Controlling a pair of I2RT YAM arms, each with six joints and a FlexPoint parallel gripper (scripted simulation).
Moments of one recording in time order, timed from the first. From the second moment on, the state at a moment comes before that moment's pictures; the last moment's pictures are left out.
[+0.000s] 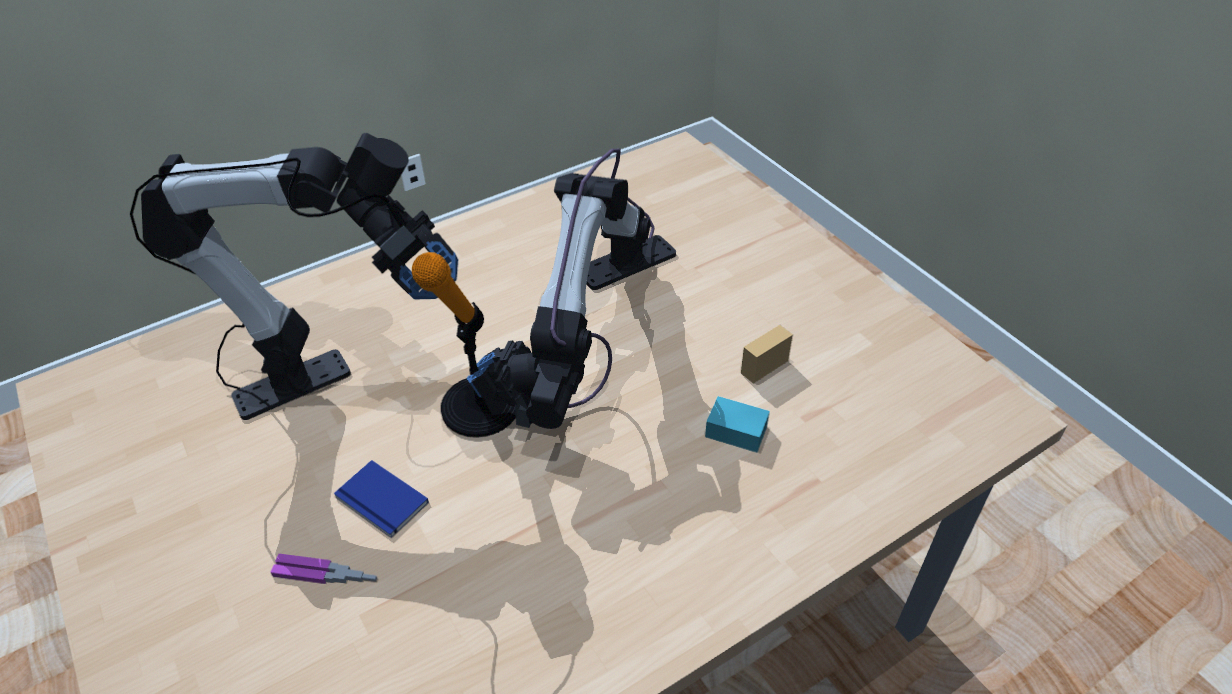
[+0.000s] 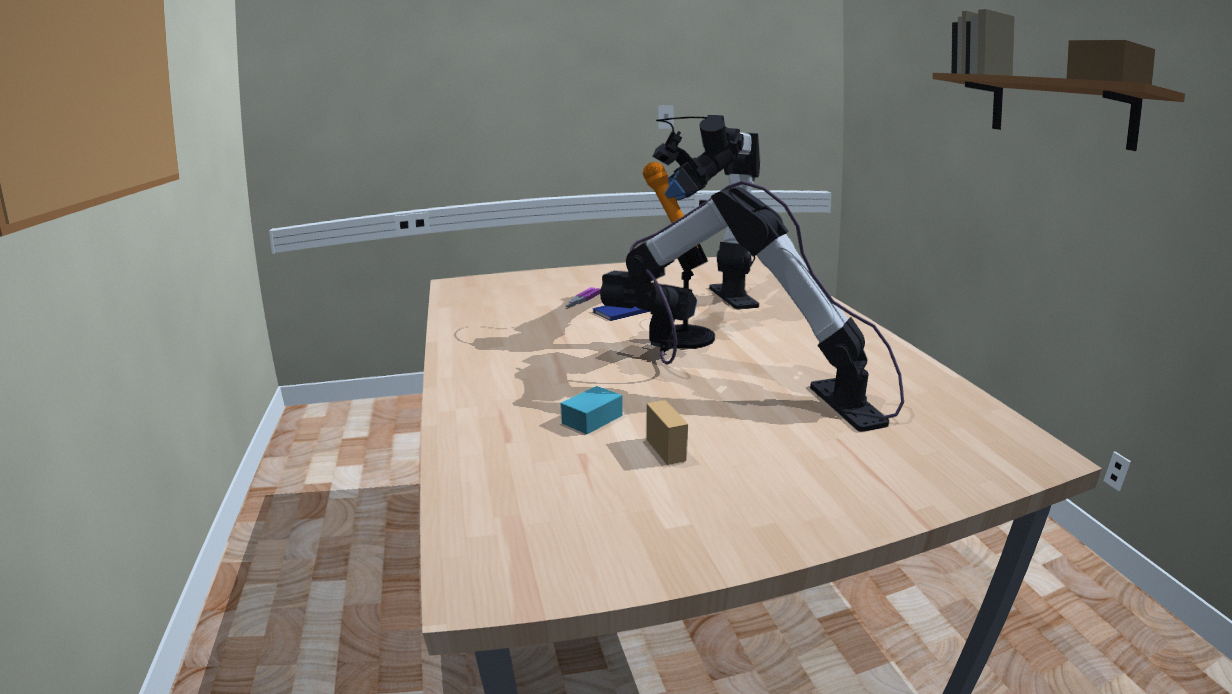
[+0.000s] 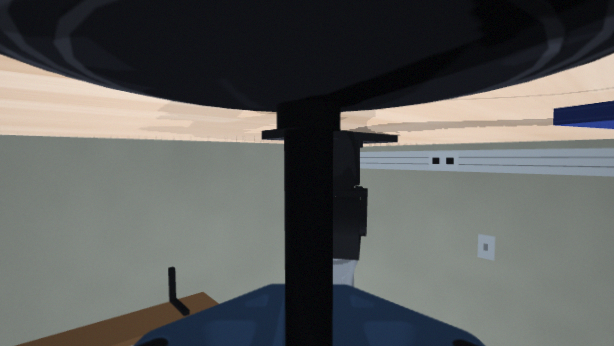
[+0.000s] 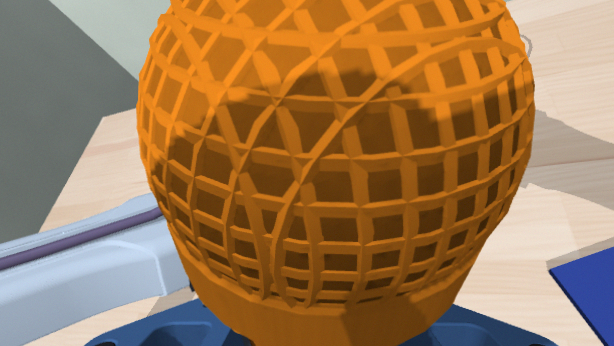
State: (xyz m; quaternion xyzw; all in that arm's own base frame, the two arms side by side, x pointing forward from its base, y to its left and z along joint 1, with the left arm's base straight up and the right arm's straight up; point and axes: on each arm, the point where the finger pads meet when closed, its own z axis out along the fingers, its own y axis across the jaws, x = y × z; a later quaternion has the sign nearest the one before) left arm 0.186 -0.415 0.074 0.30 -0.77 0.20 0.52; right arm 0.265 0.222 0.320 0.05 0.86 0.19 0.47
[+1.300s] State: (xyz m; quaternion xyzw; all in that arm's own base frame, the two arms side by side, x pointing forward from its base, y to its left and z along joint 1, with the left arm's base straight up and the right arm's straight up) left arm 0.185 -0.415 0.074 0.30 -0.77 0.20 0.52; right arm 0.277 0.201 0.342 0.04 0.81 0.24 0.53
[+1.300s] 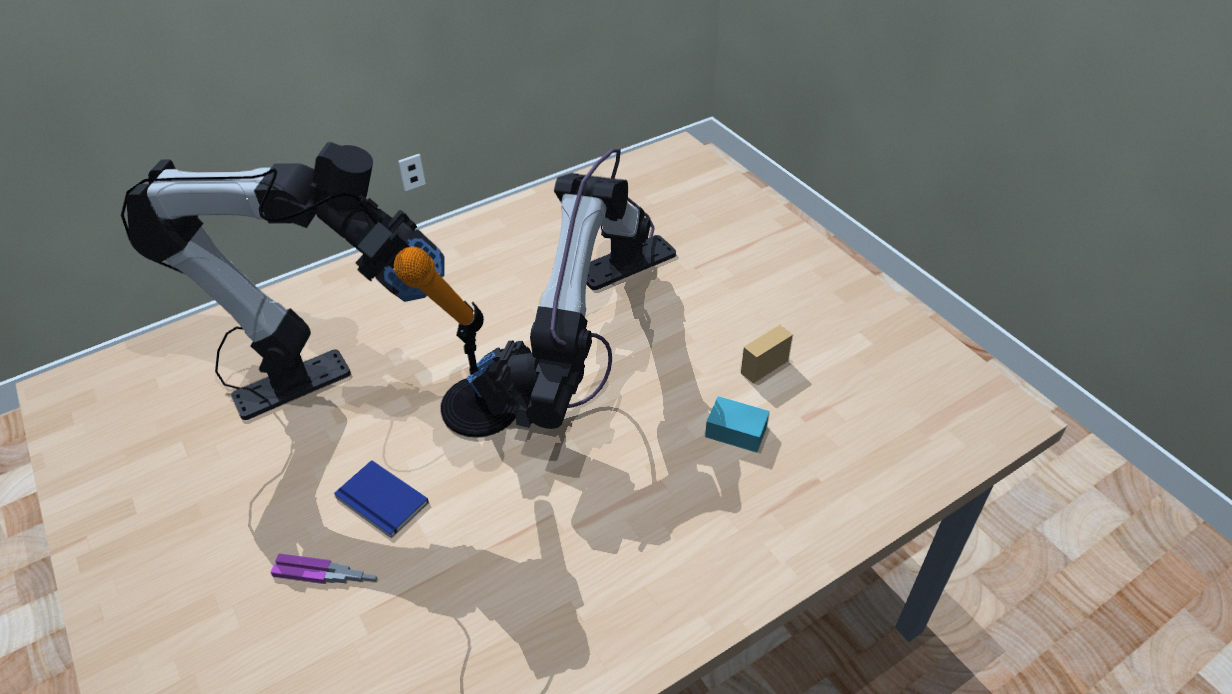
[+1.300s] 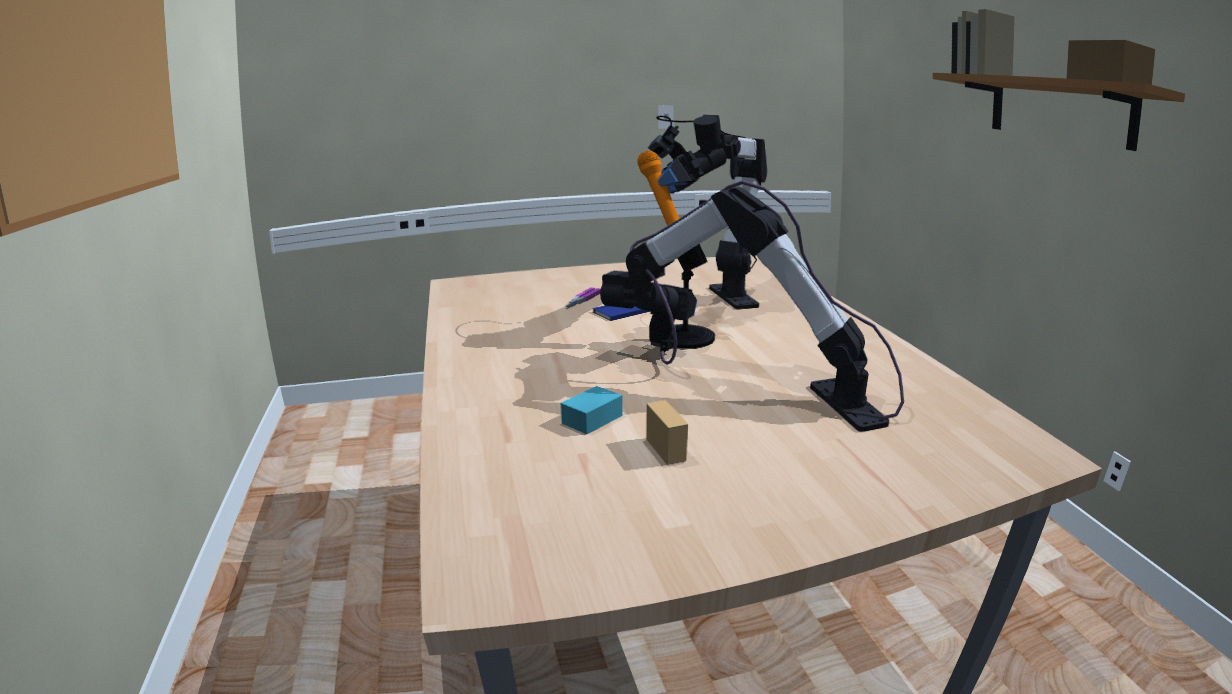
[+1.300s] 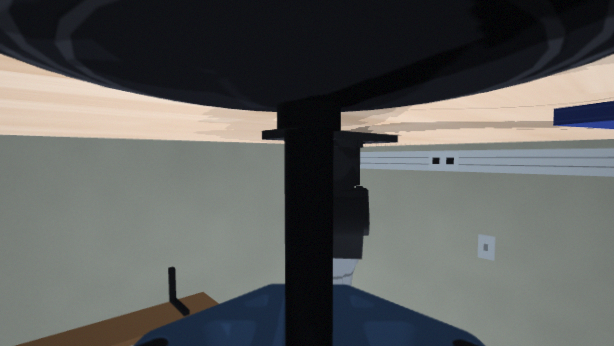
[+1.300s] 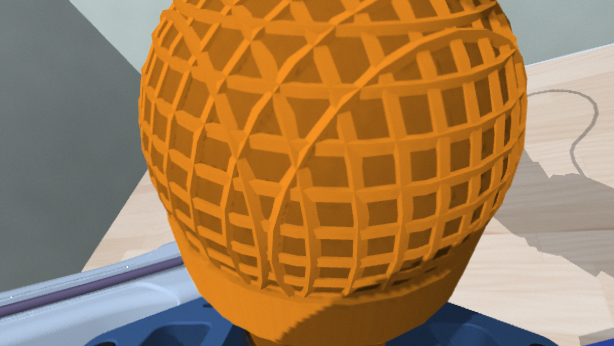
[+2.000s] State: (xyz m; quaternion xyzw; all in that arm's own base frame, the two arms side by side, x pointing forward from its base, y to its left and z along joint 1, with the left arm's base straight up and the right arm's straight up) left arm 0.185 -0.415 0.074 0.30 -0.77 0.20 0.52; right arm 0.286 0.197 0.362 0.08 0.79 0.22 0.57
